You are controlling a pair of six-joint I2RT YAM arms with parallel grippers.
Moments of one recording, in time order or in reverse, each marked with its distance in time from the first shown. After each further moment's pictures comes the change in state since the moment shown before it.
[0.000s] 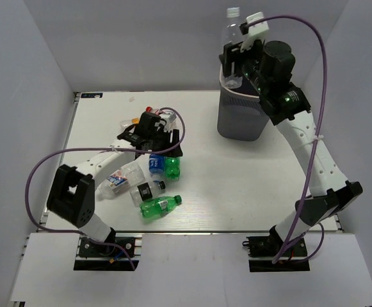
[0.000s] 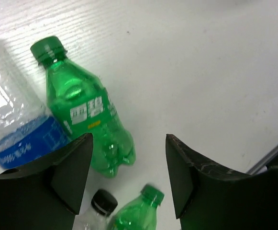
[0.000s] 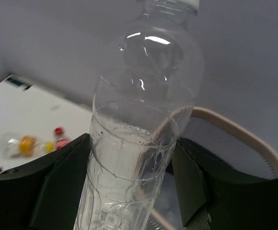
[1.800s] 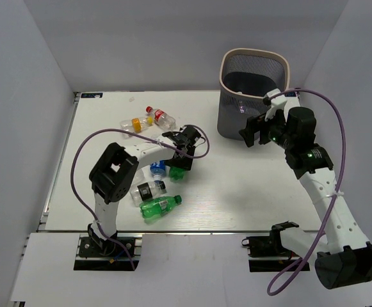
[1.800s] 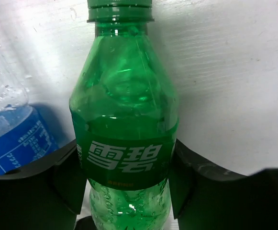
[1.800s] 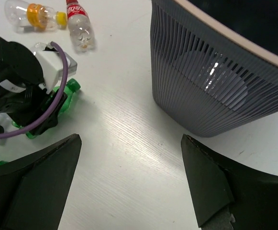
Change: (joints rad) left arm -0.260 0.453 0.304 -0.297 -0.575 -0.187; right arm -0.279 -0.544 -0.855 -0.014 -0.320 0.022
